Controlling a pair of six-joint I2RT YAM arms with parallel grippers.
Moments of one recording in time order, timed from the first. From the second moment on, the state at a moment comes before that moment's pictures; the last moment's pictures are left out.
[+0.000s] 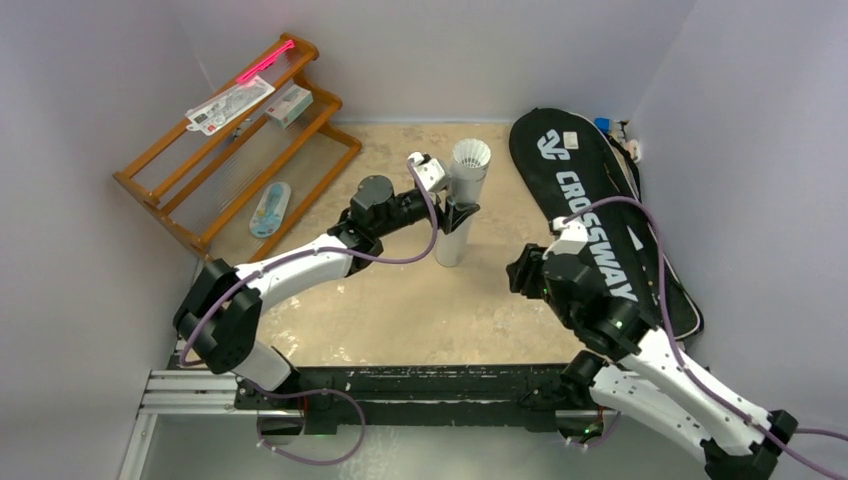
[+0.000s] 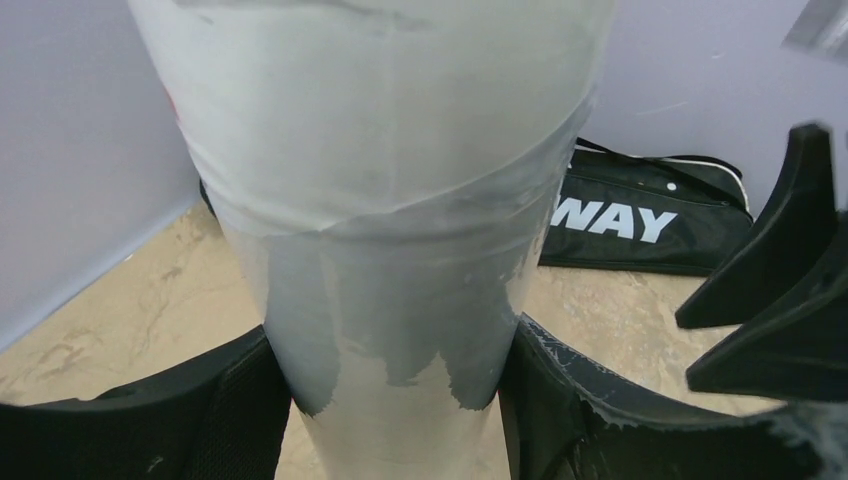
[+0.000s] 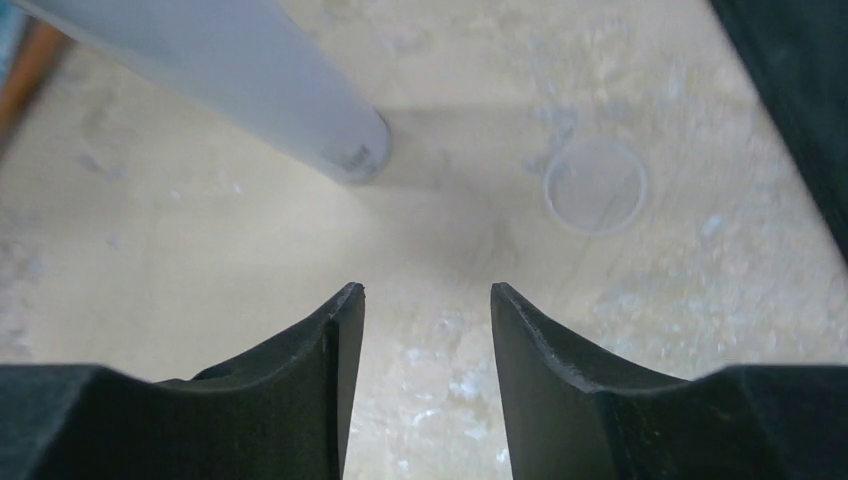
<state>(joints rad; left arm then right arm) -0.73 1.53 1.00 0.61 0.37 0.01 0.79 0.61 0.68 -0.58 0.45 0.59</state>
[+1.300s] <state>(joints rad) -0.73 1.06 0.74 0.37 0.23 -0.08 0.41 1.48 0.77 -0.34 0.23 0.51</state>
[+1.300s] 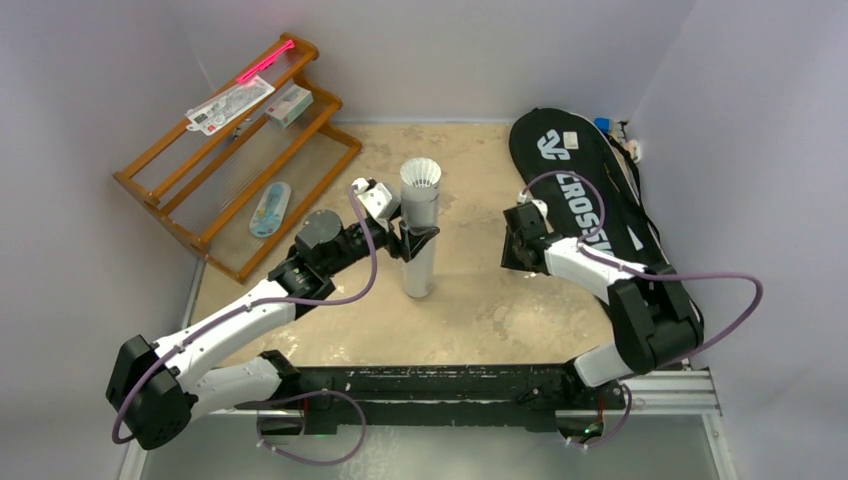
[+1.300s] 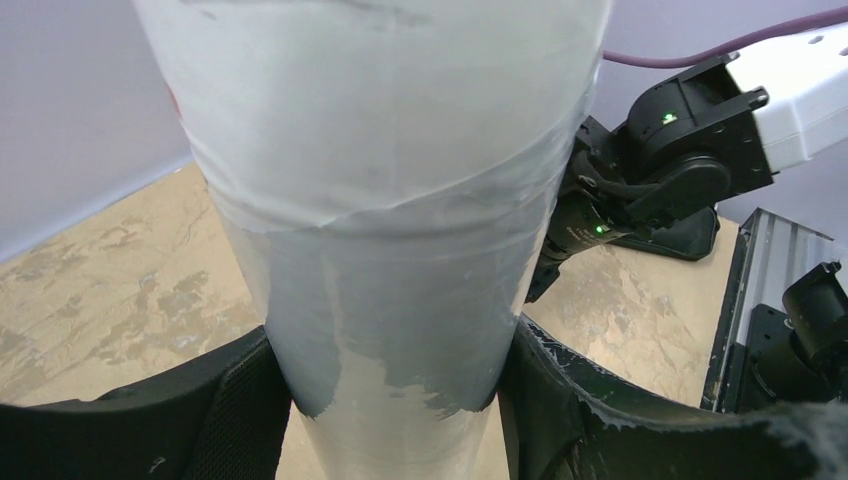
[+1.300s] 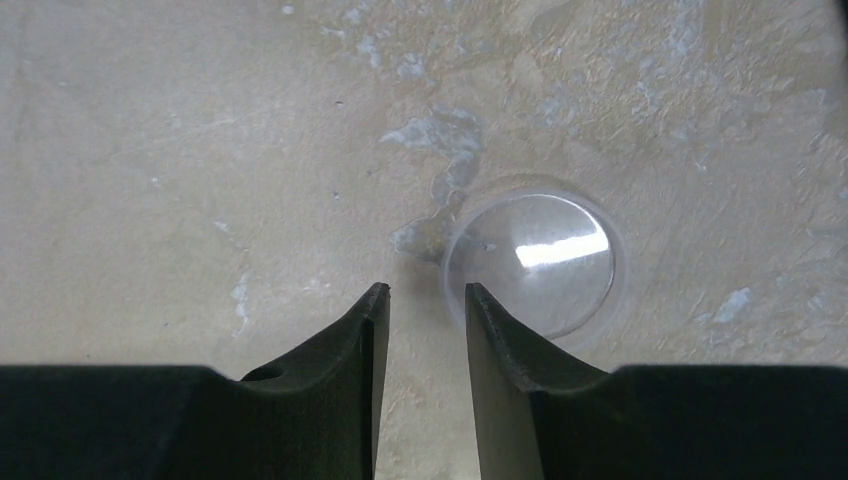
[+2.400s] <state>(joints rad) -0.74 1.13 0.80 0.29 0.35 0.01 0.39 1.08 1.50 -0.66 -0.32 0.21</state>
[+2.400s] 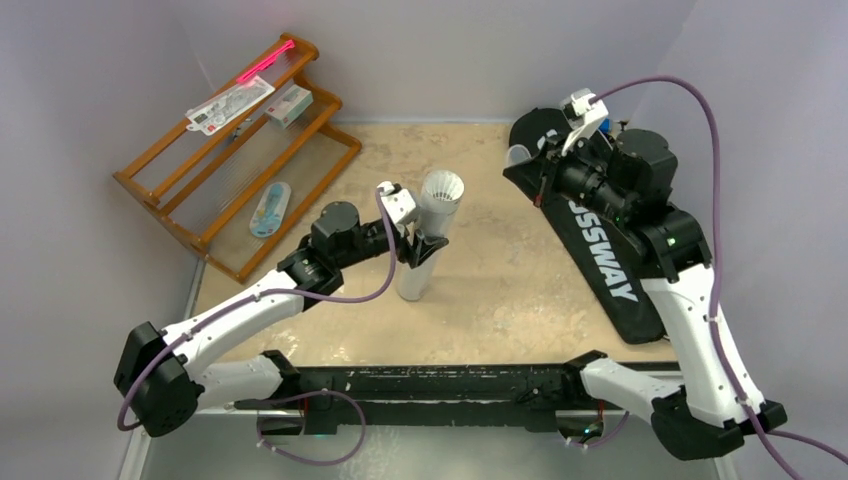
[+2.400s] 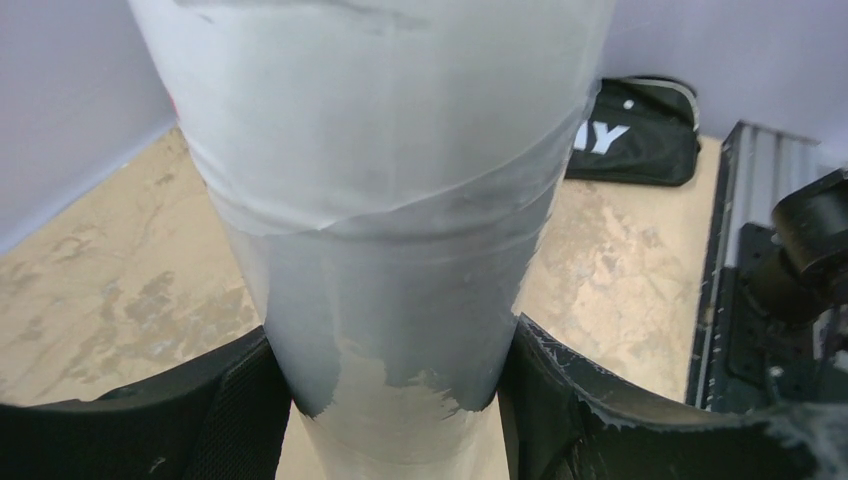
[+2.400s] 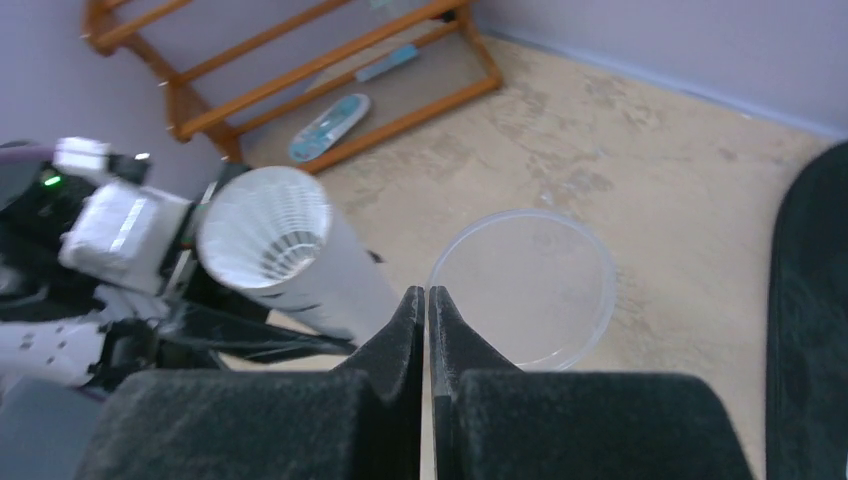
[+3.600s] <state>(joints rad) -0.88 1.27 0.94 0.16 0.28 0.25 0.39 1.15 1.63 -0.93 -0.74 0.15</state>
